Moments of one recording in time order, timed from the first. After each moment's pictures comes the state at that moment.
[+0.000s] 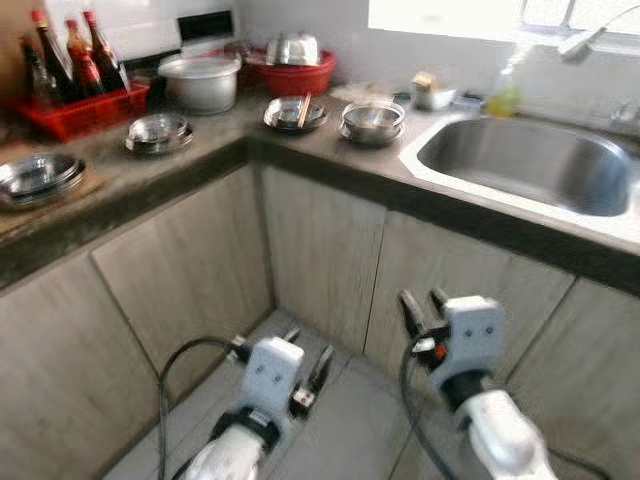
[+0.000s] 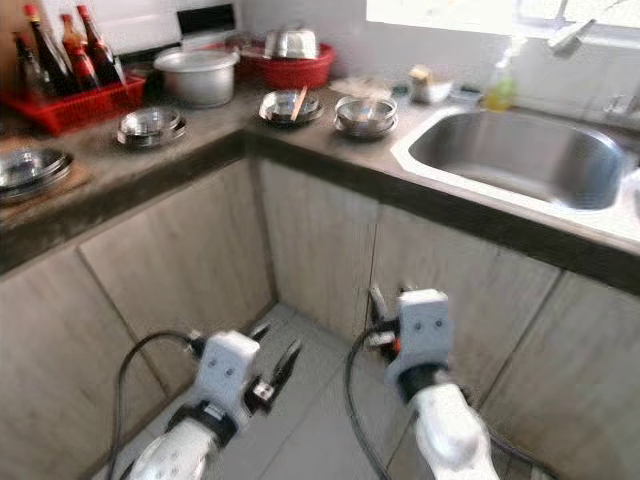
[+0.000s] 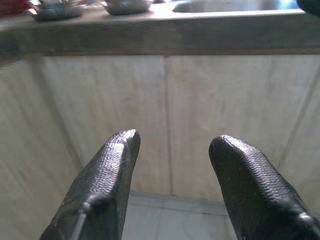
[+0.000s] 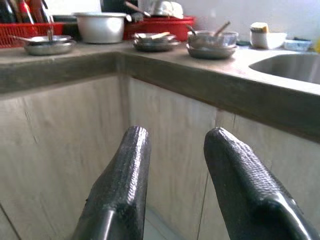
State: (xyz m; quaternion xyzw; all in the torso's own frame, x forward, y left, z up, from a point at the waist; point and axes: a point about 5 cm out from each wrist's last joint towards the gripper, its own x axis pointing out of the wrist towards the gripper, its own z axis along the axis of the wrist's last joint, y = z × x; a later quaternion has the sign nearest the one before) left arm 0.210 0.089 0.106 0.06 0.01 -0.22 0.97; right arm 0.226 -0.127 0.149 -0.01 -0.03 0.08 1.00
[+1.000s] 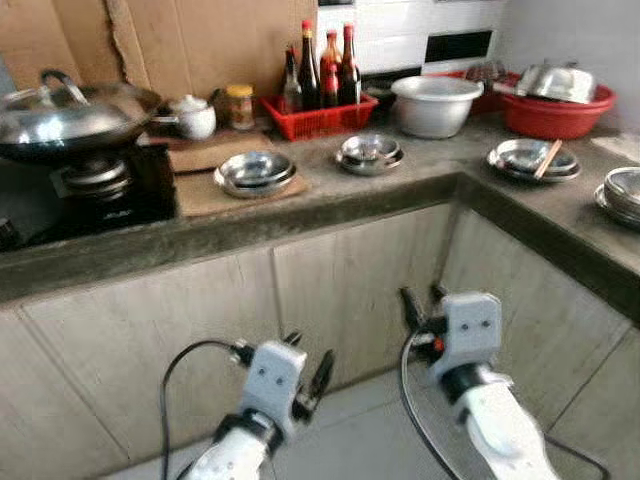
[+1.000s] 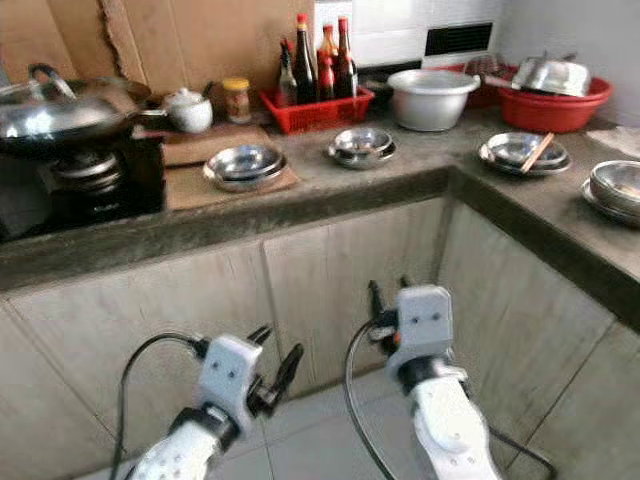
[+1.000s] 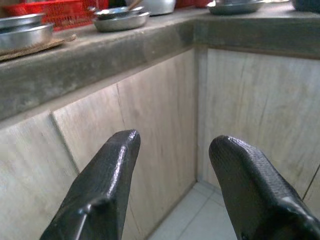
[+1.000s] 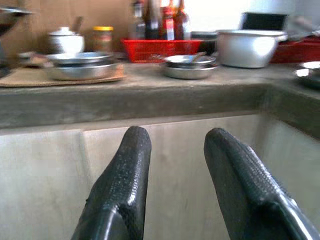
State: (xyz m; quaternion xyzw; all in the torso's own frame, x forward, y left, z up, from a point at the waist) left arm 0.209 0.090 0.106 0.06 0.02 -0.21 0.97; right arm 0.233 -0.127 0.152 -0.02 -0.04 0.07 1.00
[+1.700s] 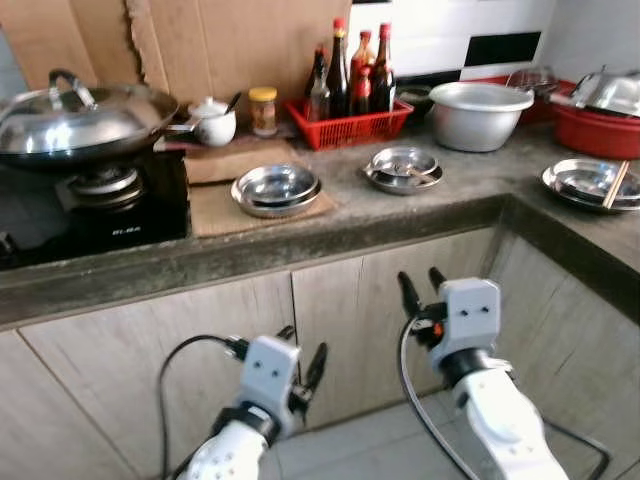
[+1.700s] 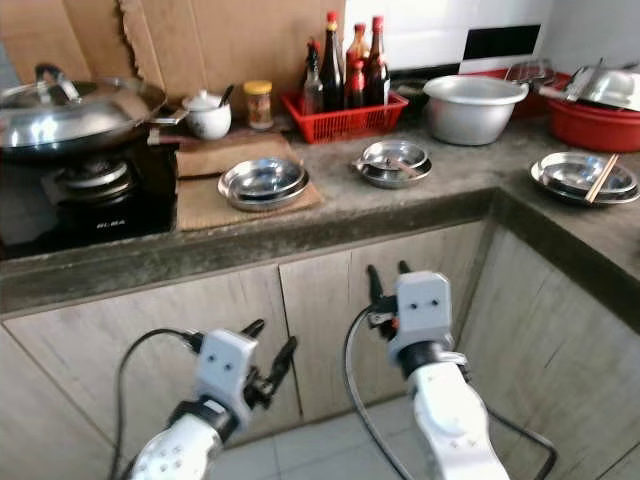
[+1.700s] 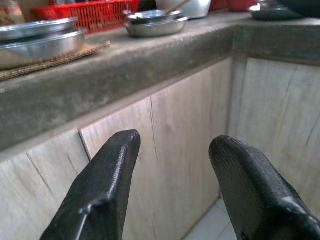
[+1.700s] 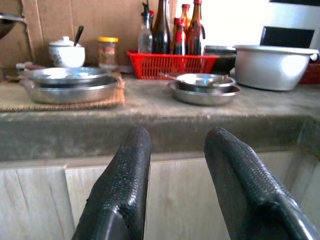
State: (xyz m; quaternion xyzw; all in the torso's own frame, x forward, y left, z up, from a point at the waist) left arm 0.209 0.076 0.108 0.05 0.01 -0.23 0.97; right arm 0.241 -0.141 0.161 -0.03 -0.06 0.04 1.00
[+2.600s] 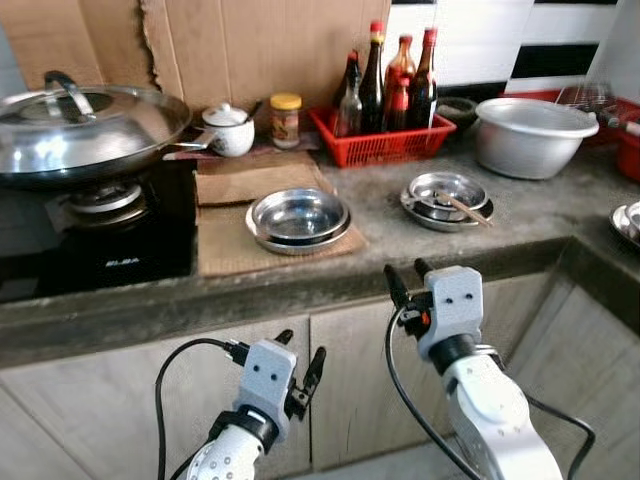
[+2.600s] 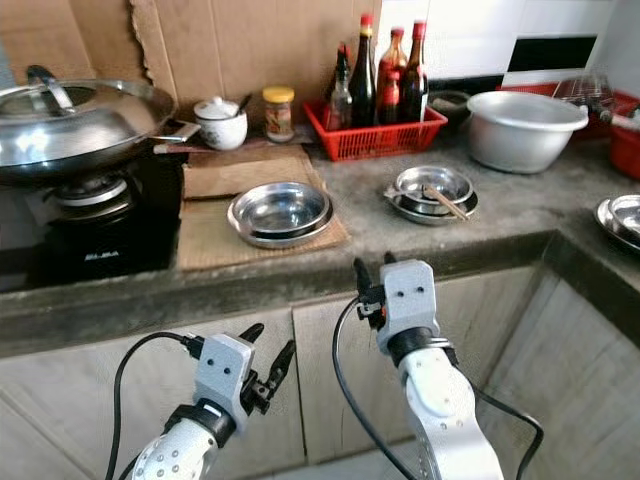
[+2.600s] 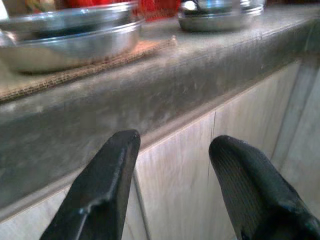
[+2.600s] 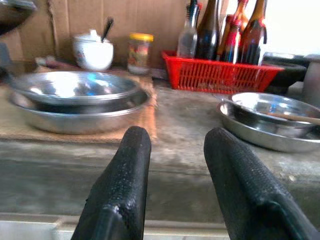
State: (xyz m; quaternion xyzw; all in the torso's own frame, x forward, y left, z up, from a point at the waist) left arm 0.208 0.074 0.106 0.04 0.01 -0.23 0.97; right arm 0.256 -0.137 0.164 -0.06 -0.06 0.07 0.99
